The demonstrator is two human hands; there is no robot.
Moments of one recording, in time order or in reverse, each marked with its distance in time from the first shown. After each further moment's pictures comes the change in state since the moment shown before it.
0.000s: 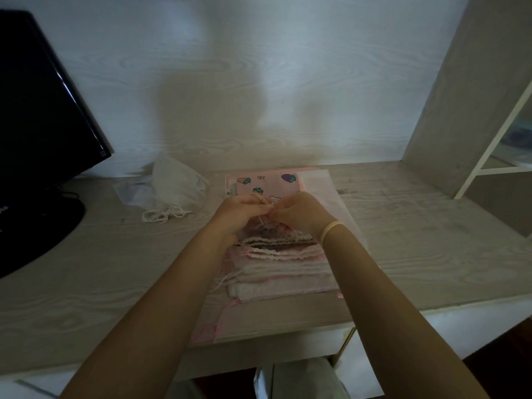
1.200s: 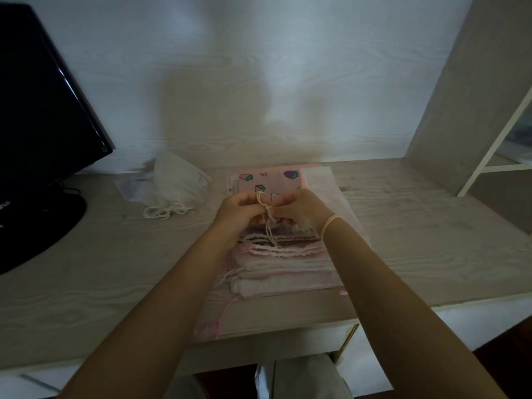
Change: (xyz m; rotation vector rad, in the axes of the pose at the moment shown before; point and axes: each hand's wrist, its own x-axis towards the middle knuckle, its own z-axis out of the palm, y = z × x) left_hand -0.002 -0.013 0.003 -0.109 0.086 0.083; right_hand 0.014 0.015 0.003 0.191 -0.015 -0.052
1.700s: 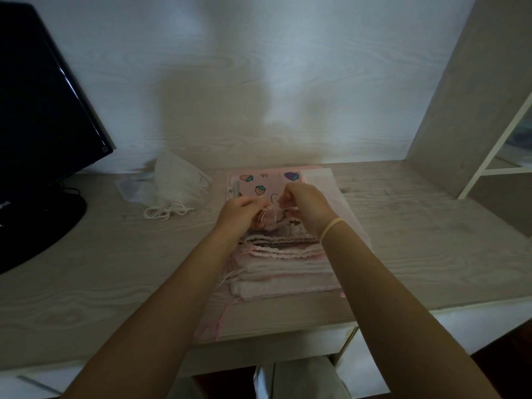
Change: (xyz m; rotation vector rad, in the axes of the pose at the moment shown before) left_hand 0.004 -0.004 0.001 0.152 0.070 -0.011; right_hand 0.007 -0.008 0.005 0.364 0.186 0.125
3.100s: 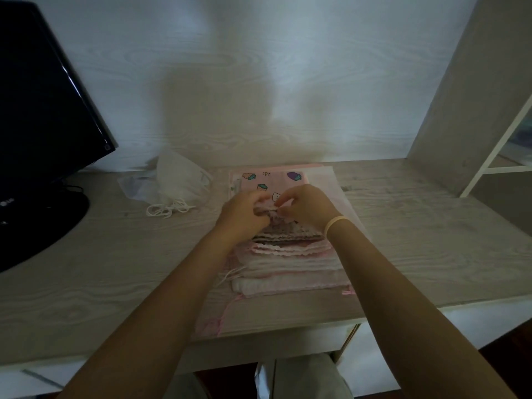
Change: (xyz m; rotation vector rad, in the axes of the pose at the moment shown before) left_hand -0.003 0.005 -0.007 0.704 -0.063 0.332; right_hand -0.009 -0.002 -0.012 -0.869 -0.060 -0.288
